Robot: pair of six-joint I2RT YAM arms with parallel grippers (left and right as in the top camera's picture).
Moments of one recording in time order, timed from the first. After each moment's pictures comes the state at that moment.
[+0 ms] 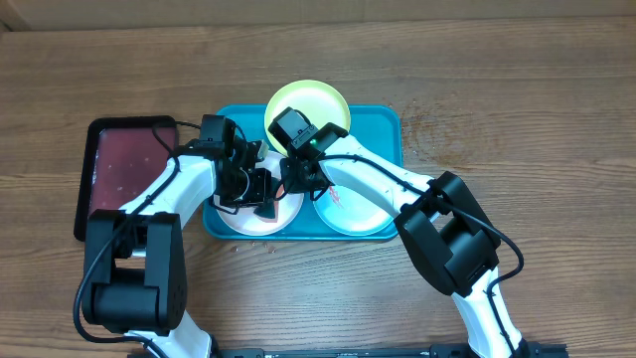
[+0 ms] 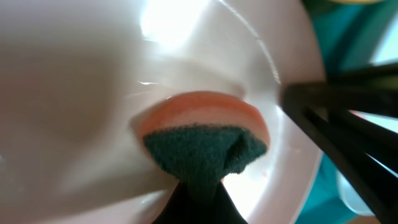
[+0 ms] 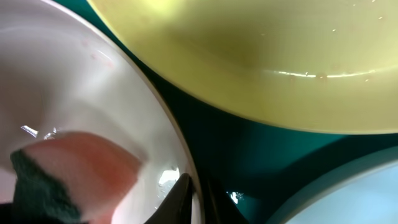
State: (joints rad) left arm -0.09 1.82 1.04 -0.63 0.41 -0.09; right arm 0.74 2.24 1.70 -0.78 -0.06 0.56
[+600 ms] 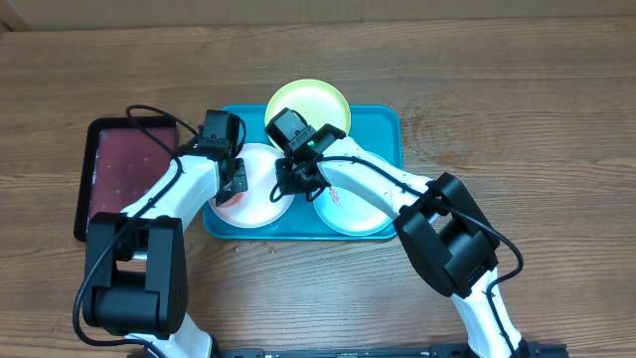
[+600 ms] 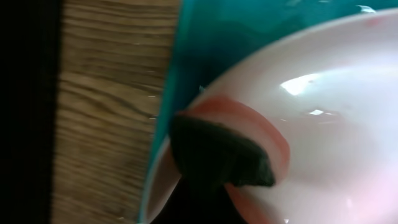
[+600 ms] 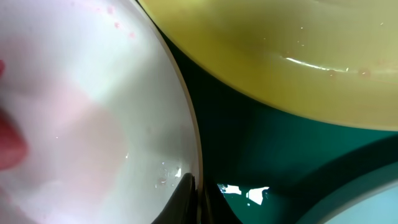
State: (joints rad) left arm -0.11 1.81 1.05 -0.56 -0.28 -0.29; right arm 0.75 2.24 1.71 -0.76 -0.09 0.57
